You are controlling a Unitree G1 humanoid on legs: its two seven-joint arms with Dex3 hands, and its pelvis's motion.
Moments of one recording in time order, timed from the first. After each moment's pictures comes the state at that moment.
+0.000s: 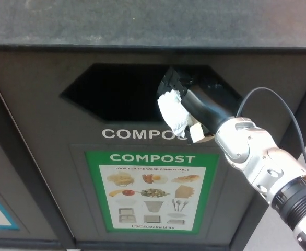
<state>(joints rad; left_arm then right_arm) 0.33 0.37 0.22 0.70 -0.03 -0.09 0.01 -0.80 -0.21 0.51 0.79 -0.58 -0.18 -0.15</state>
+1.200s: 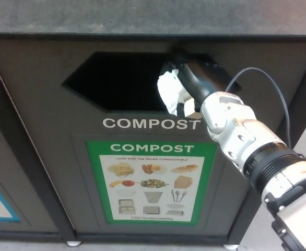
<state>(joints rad) 0.32 0.34 0.18 0.69 -0.01 -0.10 0.03 -1.04 -0.05 0.41 1.12 -0.59 -0.01 -0.22</state>
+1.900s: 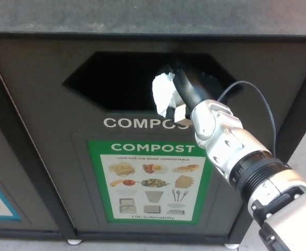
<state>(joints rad) 0.31 0.33 0.17 0.74 -0.01 -0.13 0.02 -1.00 0.02 0.35 1.10 -0.54 0.08 -0.26</state>
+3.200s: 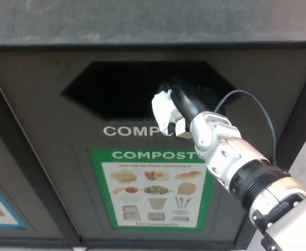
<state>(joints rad) 0.36 0.33 0.16 0.72 0.01 -0.14 0.03 -0.97 0.00 0.46 1.09 -0.56 0.10 -0.23</state>
